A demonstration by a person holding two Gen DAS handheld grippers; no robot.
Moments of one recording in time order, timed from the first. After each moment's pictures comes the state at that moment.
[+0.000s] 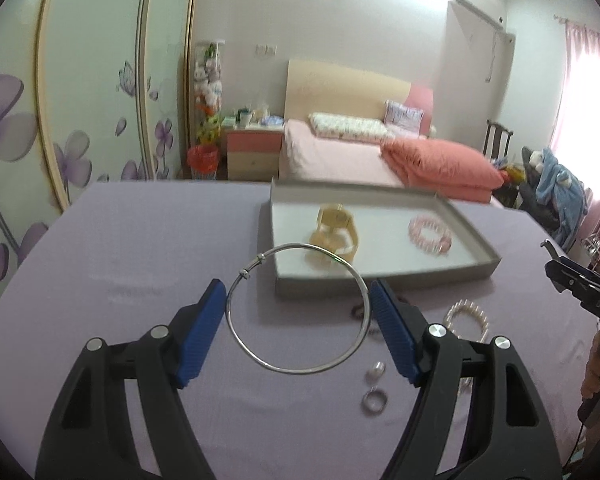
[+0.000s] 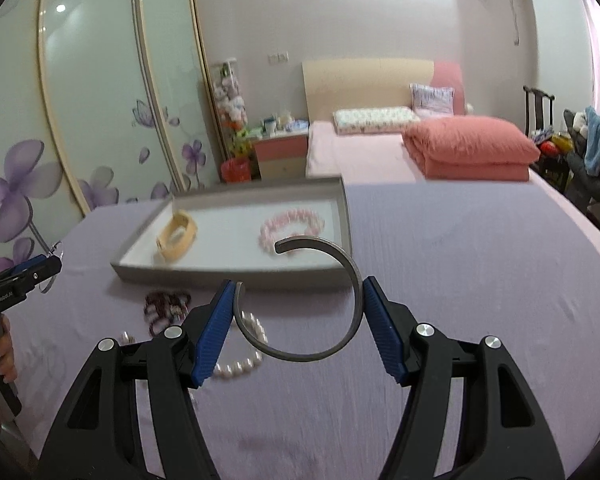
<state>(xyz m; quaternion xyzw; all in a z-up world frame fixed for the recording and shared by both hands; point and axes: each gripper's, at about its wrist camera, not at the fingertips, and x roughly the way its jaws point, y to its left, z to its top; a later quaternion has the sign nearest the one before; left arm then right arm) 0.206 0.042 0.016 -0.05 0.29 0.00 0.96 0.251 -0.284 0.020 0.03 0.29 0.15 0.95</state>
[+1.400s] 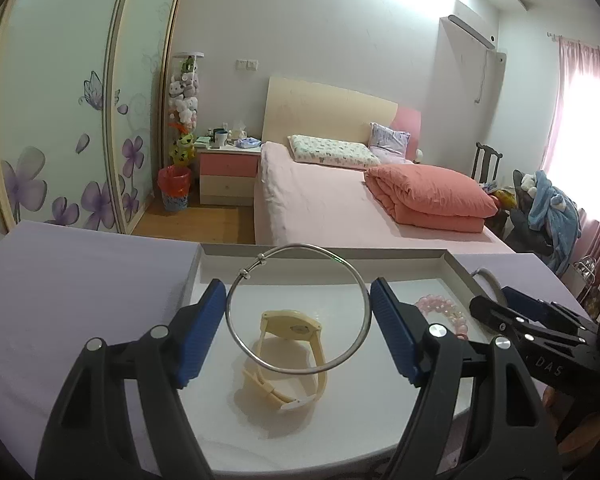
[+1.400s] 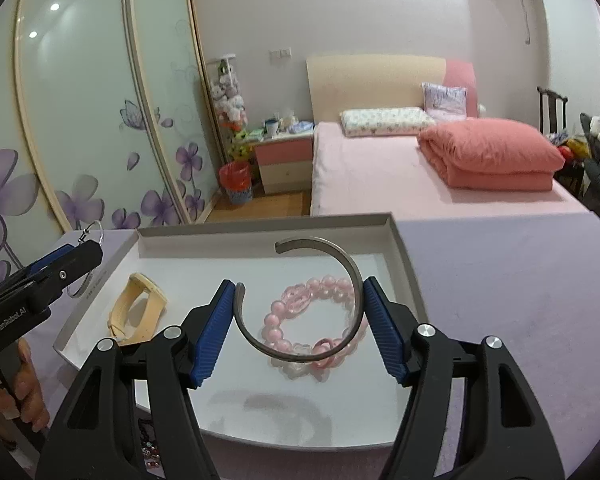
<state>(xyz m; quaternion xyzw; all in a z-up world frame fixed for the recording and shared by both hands) 0.371 -0.001 -0.007 -0.07 0.26 -0.03 0.96 0.373 -0.228 -0.012 0.04 0.30 0.15 0.94</state>
